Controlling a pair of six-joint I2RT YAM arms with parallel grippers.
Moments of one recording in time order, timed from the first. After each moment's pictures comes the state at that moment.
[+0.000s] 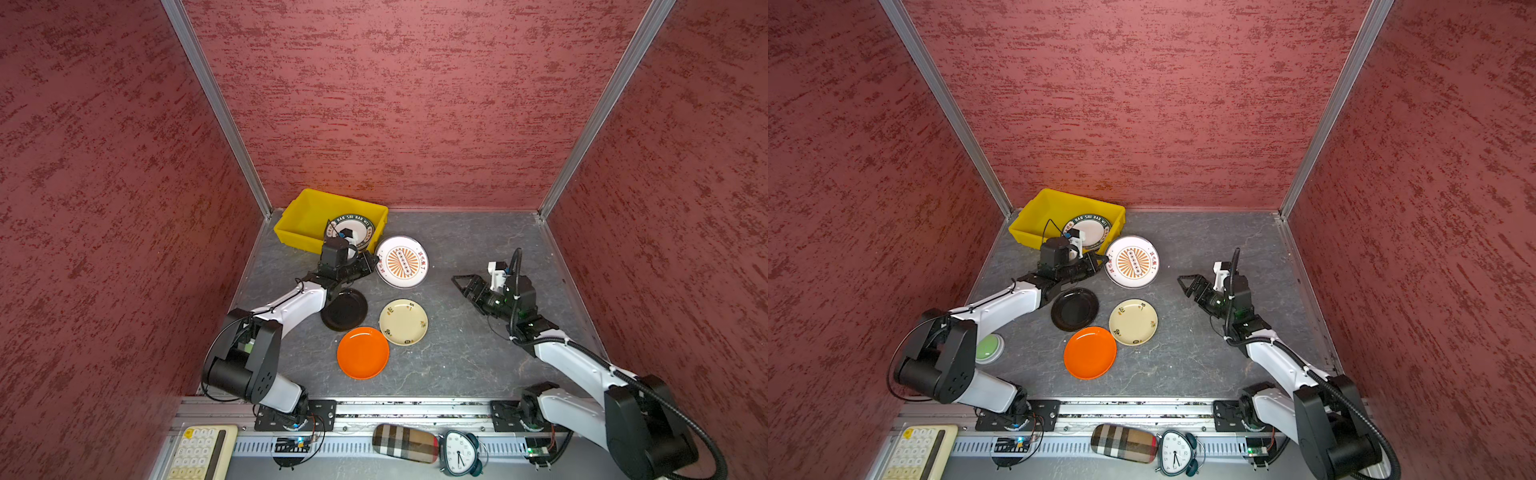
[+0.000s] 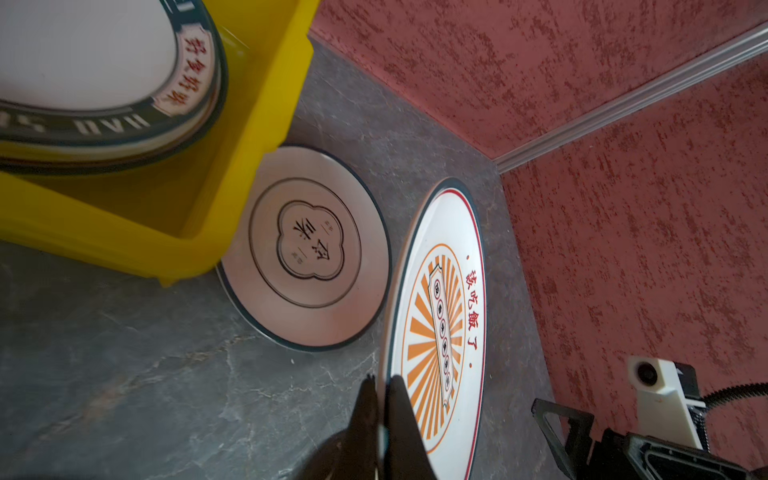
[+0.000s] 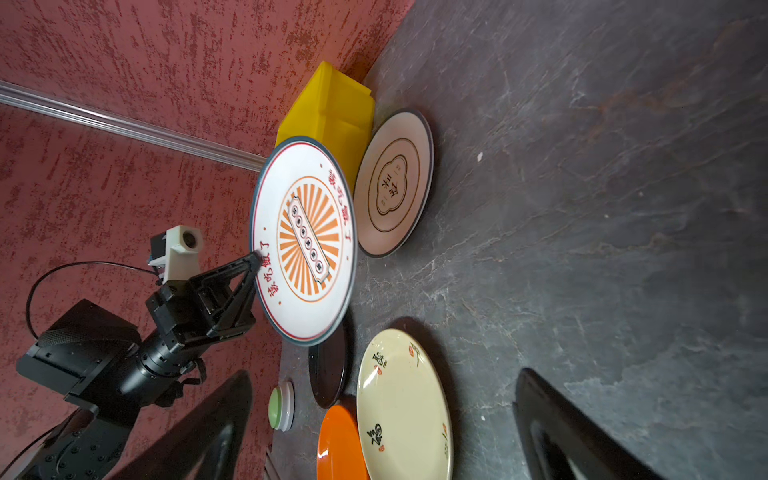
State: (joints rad) left arm -0.30 1.50 0.87 0.13 0.35 -0.70; right arm 0.27 1.11 0.42 0.29 -0.43 0.98
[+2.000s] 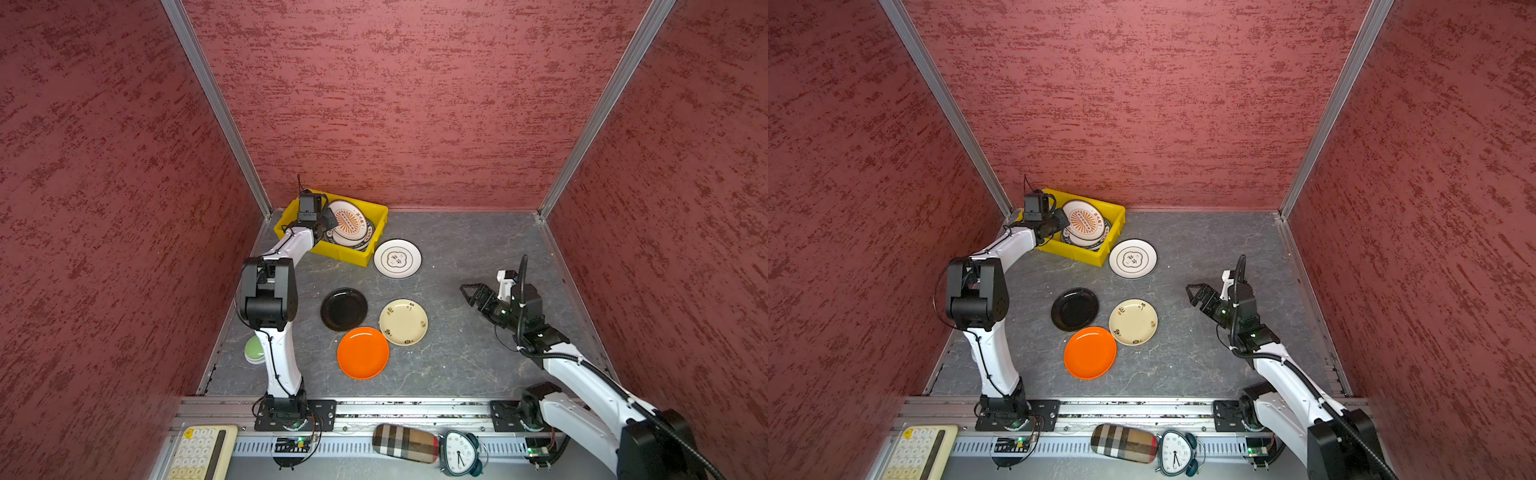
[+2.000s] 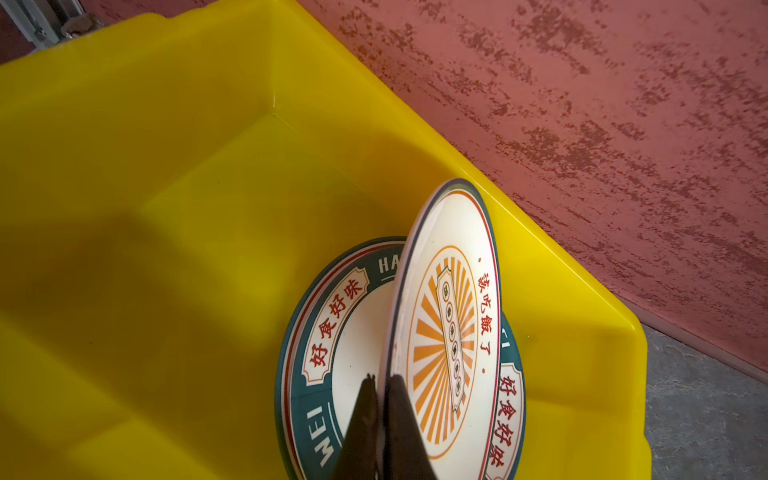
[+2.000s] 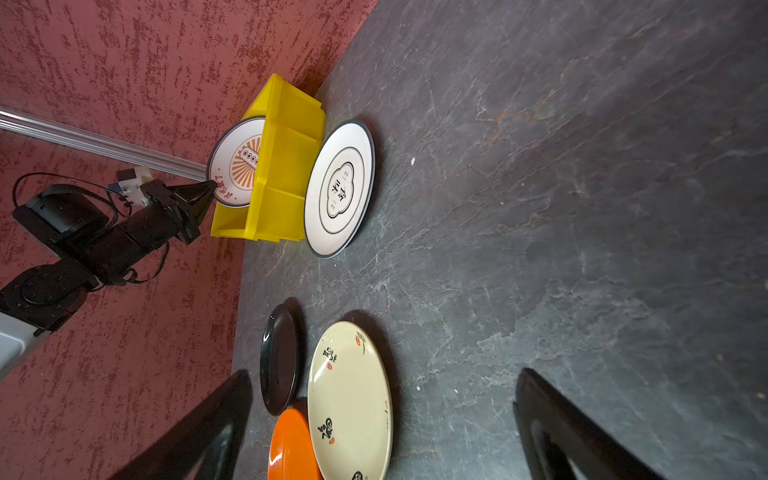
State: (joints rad) left arm -0.02 2.04 1.58 -0.19 0.03 -0.49; right arm 0.27 0.94 0.38 0.08 -0.31 0.91
